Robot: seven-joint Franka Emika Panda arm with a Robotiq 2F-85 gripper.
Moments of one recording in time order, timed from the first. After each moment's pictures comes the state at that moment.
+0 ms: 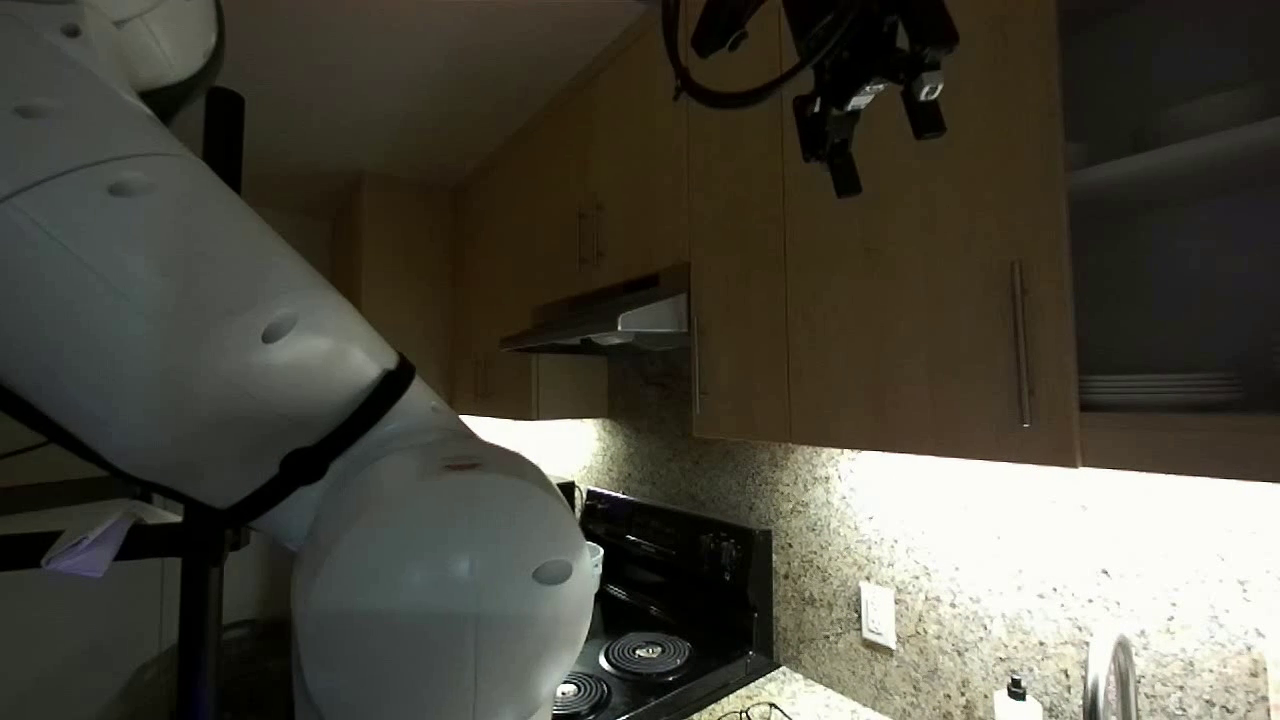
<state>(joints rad) -0.20 -0.77 0.01 -2.02 -0.13 1.46 0.24</state>
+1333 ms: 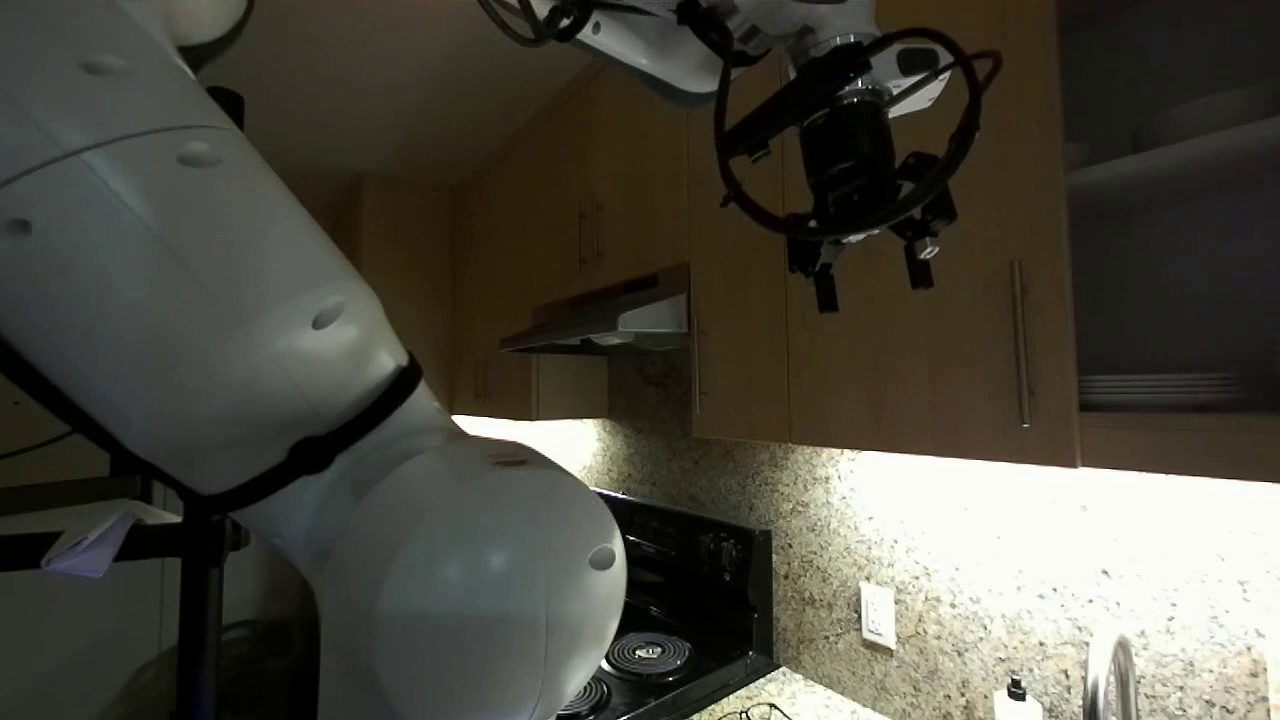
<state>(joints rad) -0.03 -0.69 -0.04 -2.19 -0.11 1.61 0.08</state>
